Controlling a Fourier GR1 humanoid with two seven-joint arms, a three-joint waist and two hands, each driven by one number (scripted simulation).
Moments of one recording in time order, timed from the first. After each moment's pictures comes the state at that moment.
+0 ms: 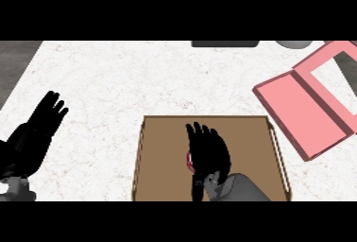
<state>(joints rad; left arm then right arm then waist) -0.02 0.32 0.09 -1.64 0.31 0.01 0.23 -0.36 -0.01 0.64 -1.54 0.74 0.42 1.00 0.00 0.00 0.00</state>
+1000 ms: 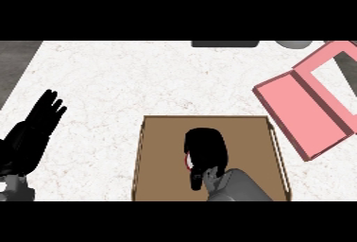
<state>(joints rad) -0.04 0.27 0.15 -1.64 0.26 -0.05 0.26 -0.38 -0.01 0.63 -1.47 0.84 0.37 0.90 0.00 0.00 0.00</state>
